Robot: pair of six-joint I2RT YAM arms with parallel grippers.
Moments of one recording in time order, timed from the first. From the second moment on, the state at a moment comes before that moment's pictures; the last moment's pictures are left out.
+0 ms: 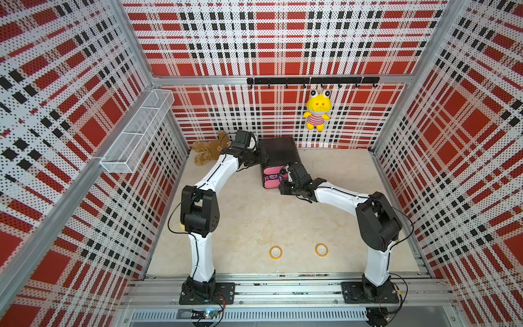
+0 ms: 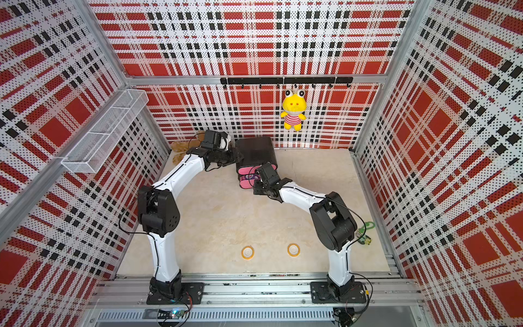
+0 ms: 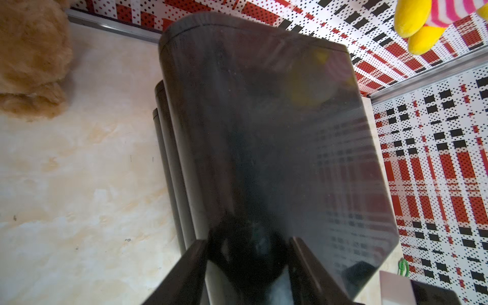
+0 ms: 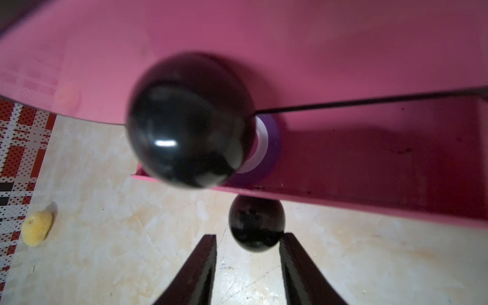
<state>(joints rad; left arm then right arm) -0.28 2.05 1.86 -0.58 0.33 -0.44 0.64 1.93 1.39 -0.24 -0.02 0.55</state>
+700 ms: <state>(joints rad) -0.28 2.06 1.86 -0.56 0.34 -0.43 0.63 1.98 1.45 -0.24 0.04 0.52</state>
